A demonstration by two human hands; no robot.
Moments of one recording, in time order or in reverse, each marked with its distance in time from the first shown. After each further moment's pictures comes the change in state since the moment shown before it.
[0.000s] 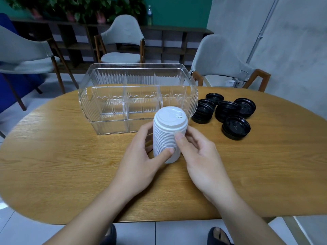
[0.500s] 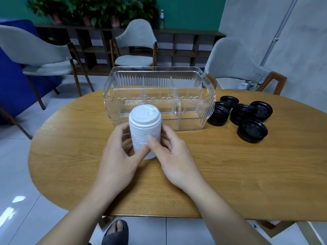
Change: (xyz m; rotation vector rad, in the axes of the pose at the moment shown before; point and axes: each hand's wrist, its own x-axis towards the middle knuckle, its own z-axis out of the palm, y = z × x) left_hand -0.021 -0.012 -0.079 0.128 0.257 -0.063; right_hand 0.021 0.025 0.089 -0.001 -0.144 0.013
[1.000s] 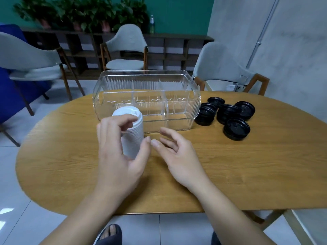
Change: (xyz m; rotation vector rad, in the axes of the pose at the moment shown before) left_hand -0.016 0.048 0.020 0.213 0.241 0.523; right_hand -0.013 0.007 -0.040 -0.047 0.092 0.018
